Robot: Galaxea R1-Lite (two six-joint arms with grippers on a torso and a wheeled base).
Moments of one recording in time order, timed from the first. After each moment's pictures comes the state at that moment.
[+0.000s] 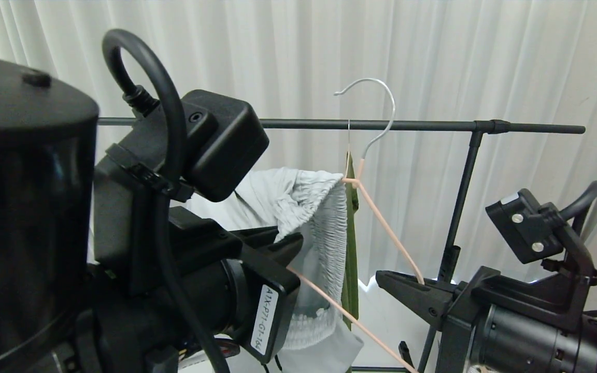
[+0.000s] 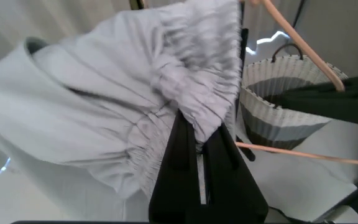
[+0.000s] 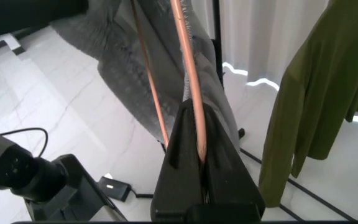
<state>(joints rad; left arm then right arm) -1.13 1.40 -1.07 0.11 0.52 -0.10 1.14 1.40 -0.62 -0.61 -0.23 0.40</state>
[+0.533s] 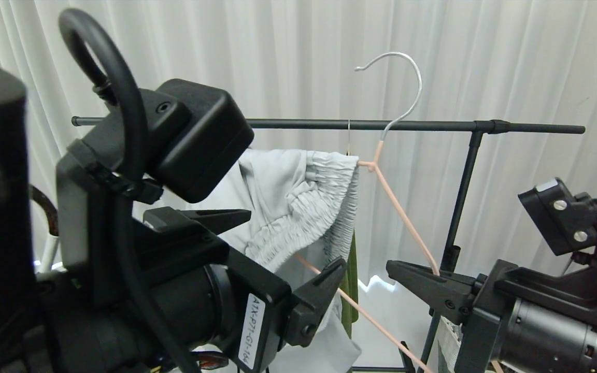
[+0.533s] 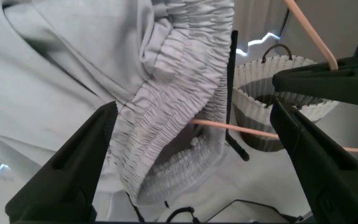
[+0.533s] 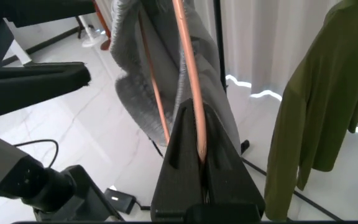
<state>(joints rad) -1.15 1.36 -1.06 0.11 0.52 -0.10 1.14 1.35 -0.60 -0.64 -0.23 0.40</state>
